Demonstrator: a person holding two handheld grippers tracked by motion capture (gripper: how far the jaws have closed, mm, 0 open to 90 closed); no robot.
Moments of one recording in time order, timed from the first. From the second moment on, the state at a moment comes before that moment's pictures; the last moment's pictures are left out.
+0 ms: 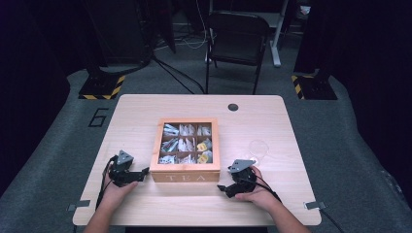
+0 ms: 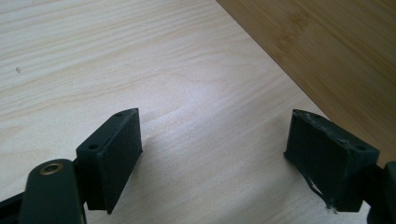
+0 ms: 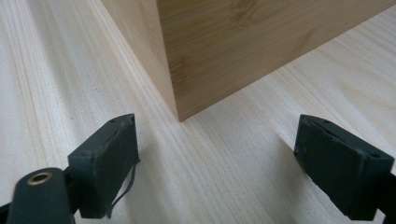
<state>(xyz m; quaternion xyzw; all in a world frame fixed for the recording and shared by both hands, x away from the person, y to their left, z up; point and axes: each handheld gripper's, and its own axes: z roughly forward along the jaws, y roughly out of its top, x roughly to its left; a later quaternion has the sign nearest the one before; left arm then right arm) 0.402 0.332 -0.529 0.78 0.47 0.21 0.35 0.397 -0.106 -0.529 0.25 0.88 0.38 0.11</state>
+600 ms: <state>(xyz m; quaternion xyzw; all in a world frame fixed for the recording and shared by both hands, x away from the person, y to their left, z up) 0.401 0.331 -0.529 0.78 0.47 0.21 0.35 0.394 -0.107 -0.529 0.25 0.88 0.38 0.11</state>
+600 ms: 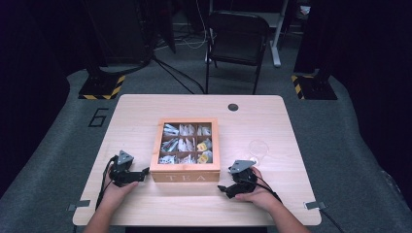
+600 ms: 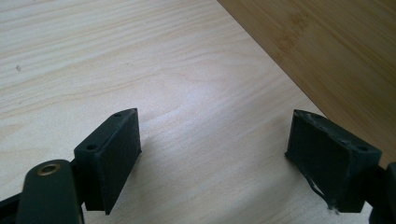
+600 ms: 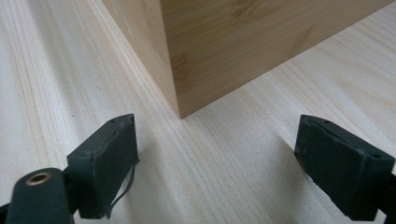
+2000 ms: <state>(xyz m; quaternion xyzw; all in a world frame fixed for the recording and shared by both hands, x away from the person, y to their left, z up) 0.357 0.334 -0.463 0.80 0.41 0.15 0.40 0.393 -0.117 -0.516 0.26 0.87 0.40 0.11</state>
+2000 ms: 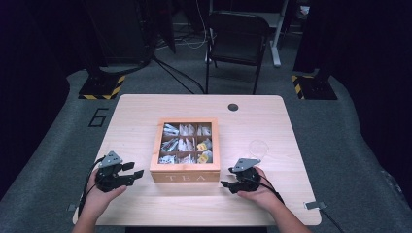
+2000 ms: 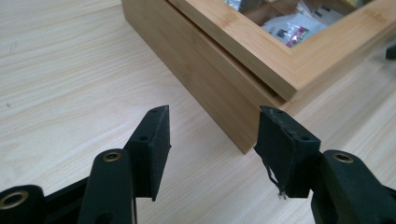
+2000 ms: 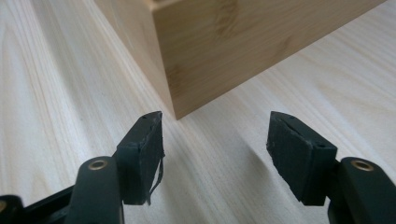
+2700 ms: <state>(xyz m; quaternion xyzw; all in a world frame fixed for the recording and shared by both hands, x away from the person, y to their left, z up) 0.356 0.314 -0.465 0.82 0.38 0.12 0.41 0.389 -0.119 -0.504 0.27 0.86 0.41 0.12</state>
